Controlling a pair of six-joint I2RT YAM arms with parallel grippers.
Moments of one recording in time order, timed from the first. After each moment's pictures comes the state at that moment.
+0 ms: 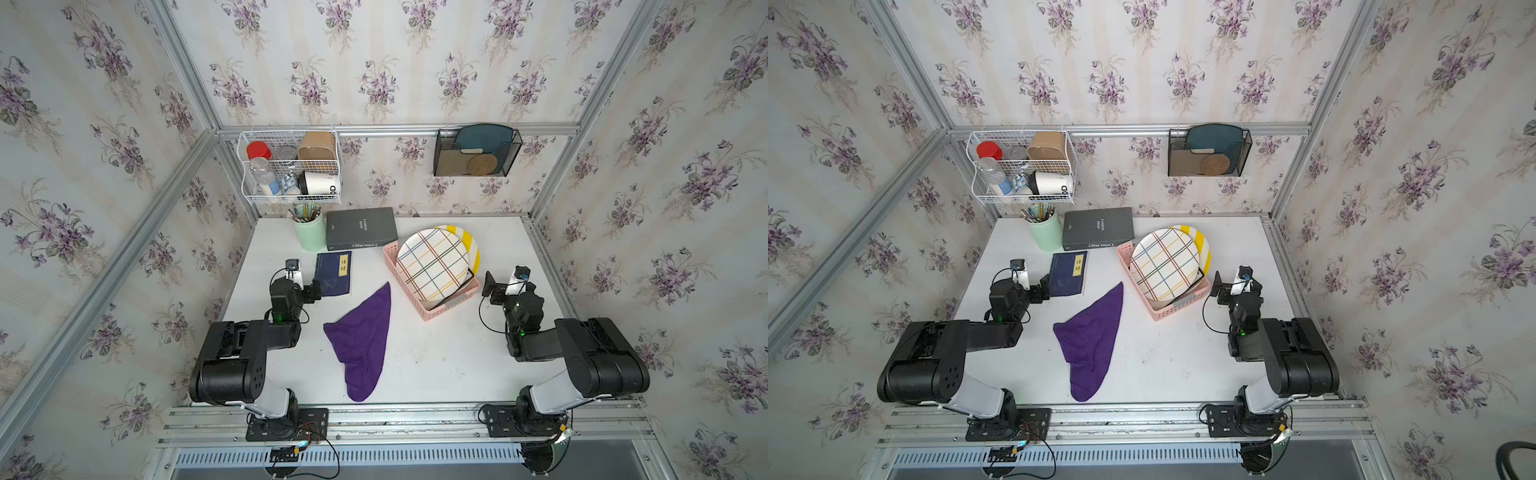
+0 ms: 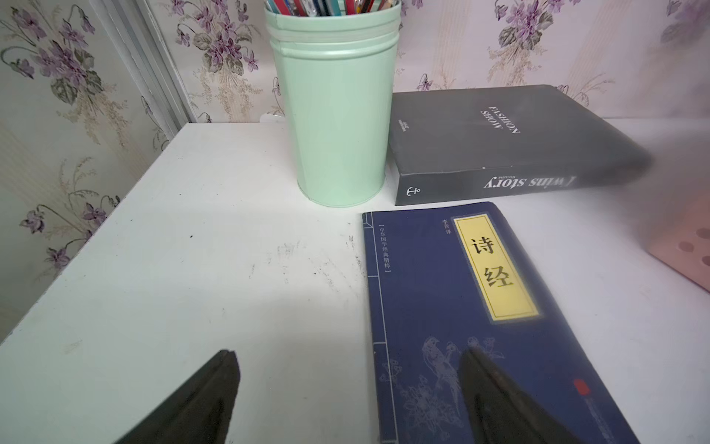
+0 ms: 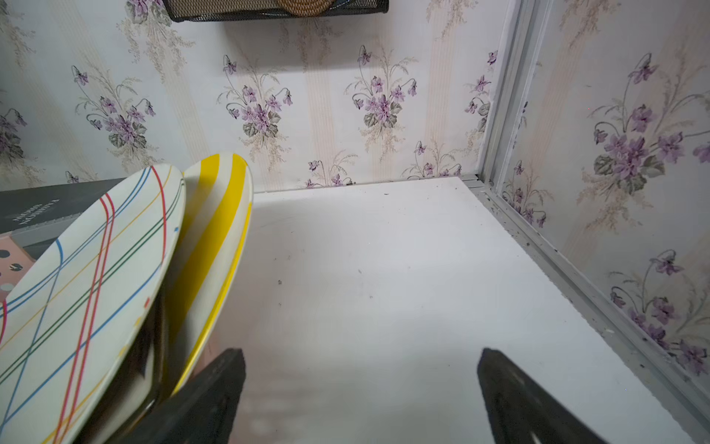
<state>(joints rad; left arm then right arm) 0.01 1.54 0.39 0.79 0.06 0.01 0.05 1.55 0.22 1.18 0.09 0.06</state>
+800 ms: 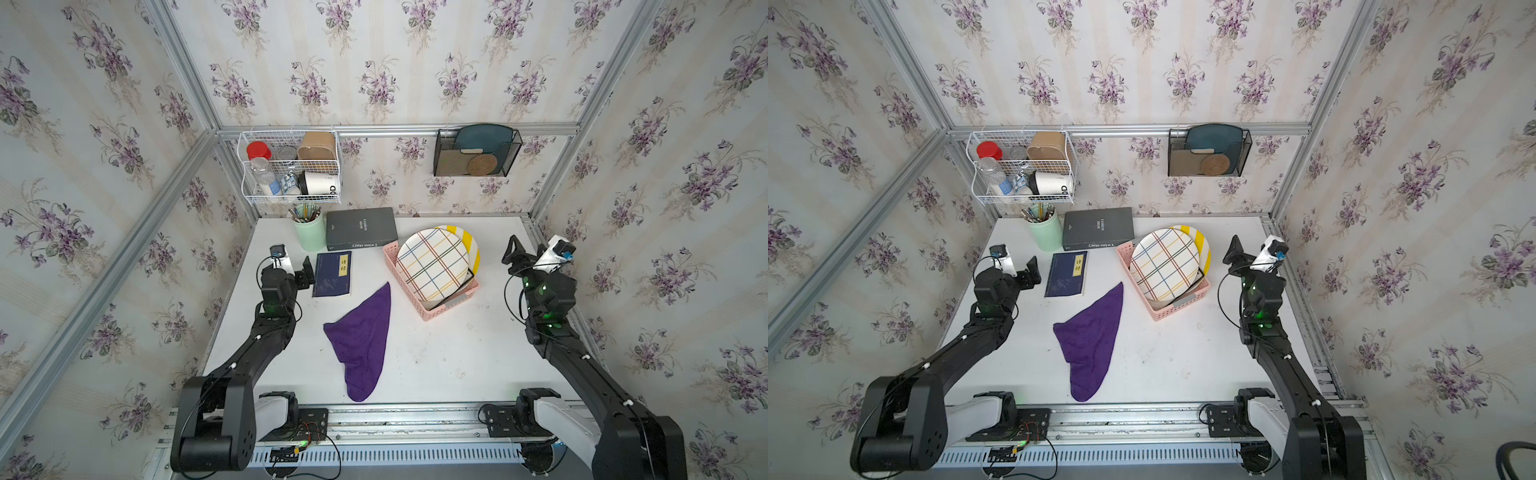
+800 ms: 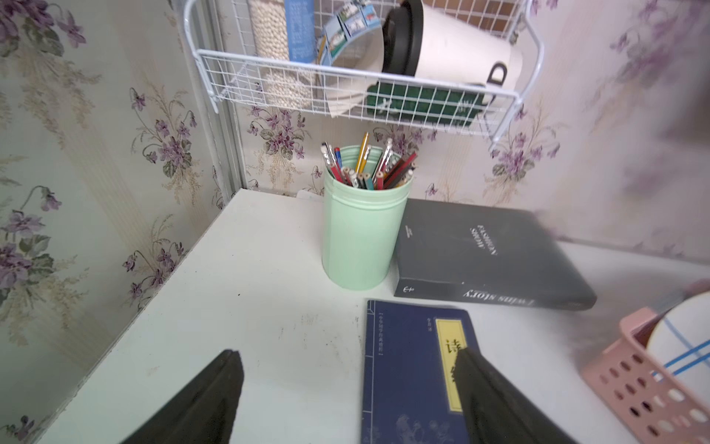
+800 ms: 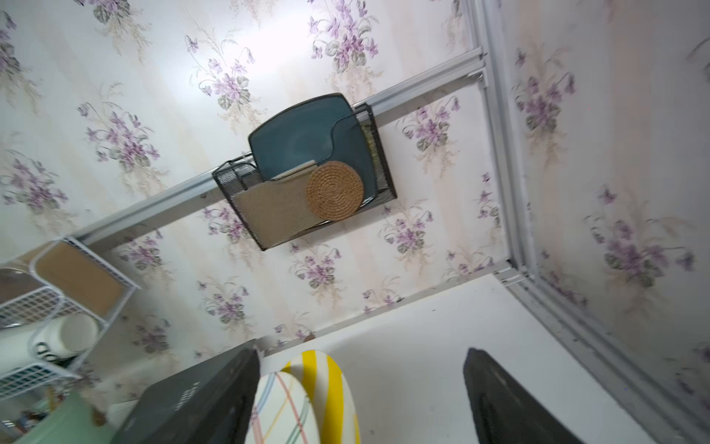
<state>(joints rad) -0.03 1.14 0.57 0.31 -0.09 -0.19 0.05 1.02 0.61 0.42 0.05 0.42</state>
